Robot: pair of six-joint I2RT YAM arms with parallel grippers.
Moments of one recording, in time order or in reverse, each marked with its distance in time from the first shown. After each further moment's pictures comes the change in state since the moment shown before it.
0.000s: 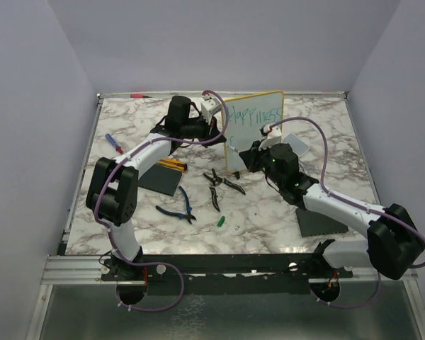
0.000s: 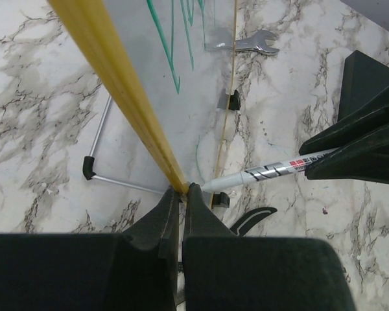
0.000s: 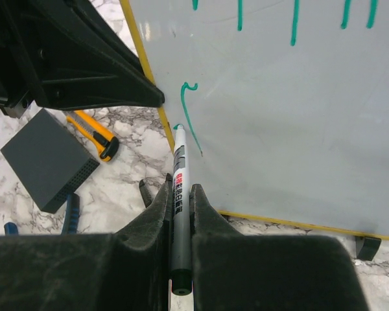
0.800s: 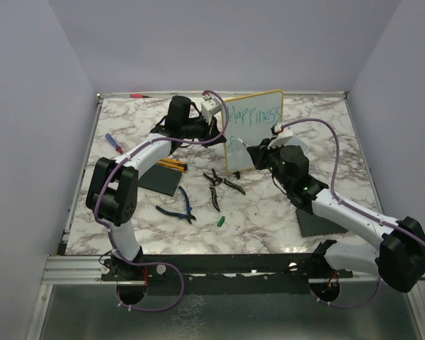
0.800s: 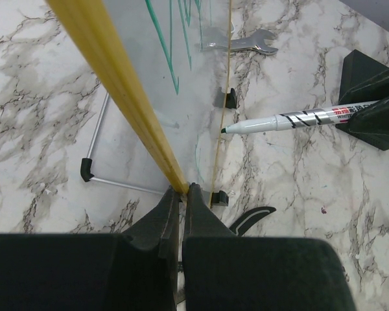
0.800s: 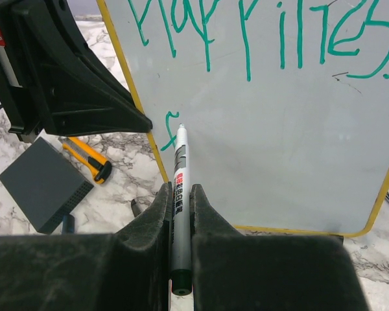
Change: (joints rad) left arm 0.000 0.000 0.000 -0.001 0.000 0.000; right arm -0.001 -0.117 -0.026 -0.002 0.076 -0.024
